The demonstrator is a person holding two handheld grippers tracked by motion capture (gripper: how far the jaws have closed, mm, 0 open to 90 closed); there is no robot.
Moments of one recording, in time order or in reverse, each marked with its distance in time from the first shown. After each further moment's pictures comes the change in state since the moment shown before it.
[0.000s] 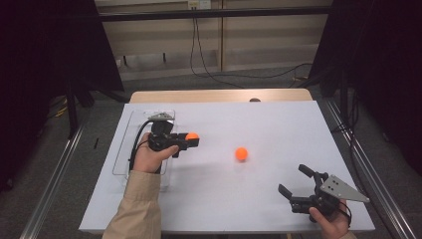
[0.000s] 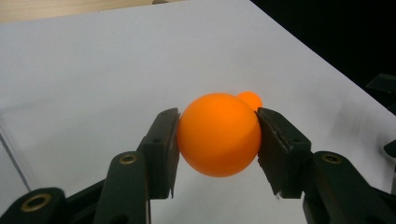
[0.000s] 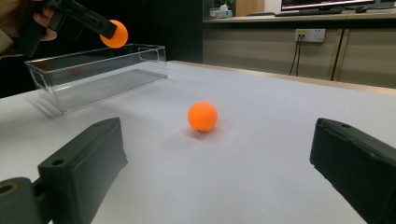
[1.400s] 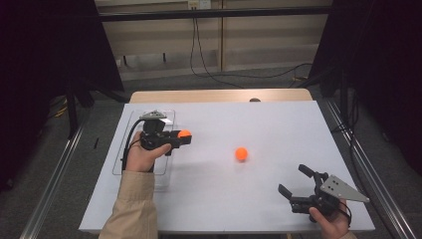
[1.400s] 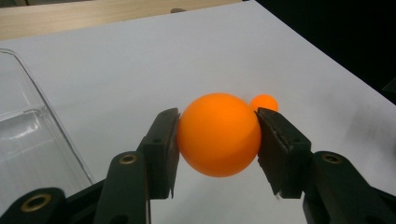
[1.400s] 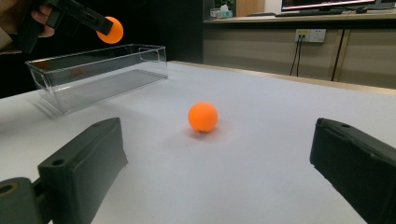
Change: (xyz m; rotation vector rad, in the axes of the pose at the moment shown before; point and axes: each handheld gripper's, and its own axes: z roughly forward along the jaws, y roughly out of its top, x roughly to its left) left arm 0.010 0.000 -0.016 -0.022 0.049 0.011; right arm 0.000 0.000 0.000 -0.001 0.001 0.000
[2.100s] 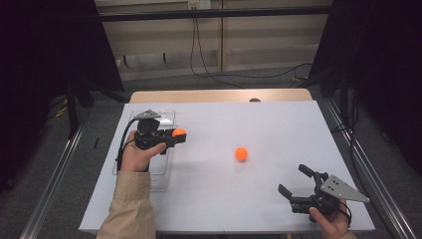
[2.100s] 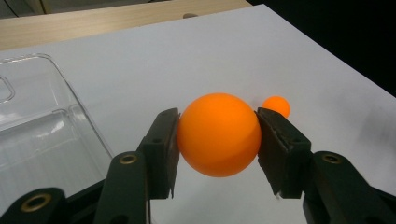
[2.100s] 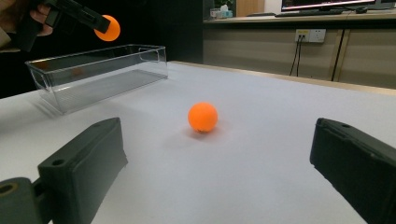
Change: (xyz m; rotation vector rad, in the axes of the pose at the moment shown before) left arm 0.008 -0.001 -0.010 -0.018 0.034 0.007; right arm 0.000 0.000 0.000 -0.001 0.000 0.000
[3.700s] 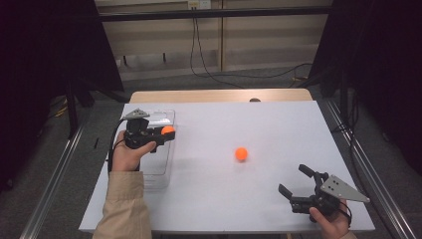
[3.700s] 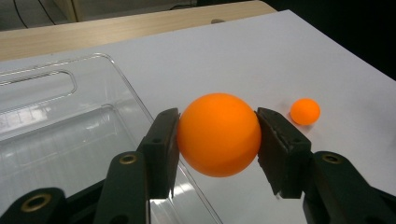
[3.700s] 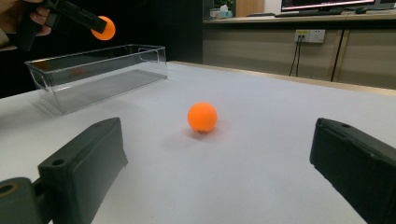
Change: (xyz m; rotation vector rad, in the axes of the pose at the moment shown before) left arm 0.020 -0.005 -0.016 -0.026 0.079 -0.005; right arm 0.000 0.000 0.000 -0.001 -0.001 -0.001
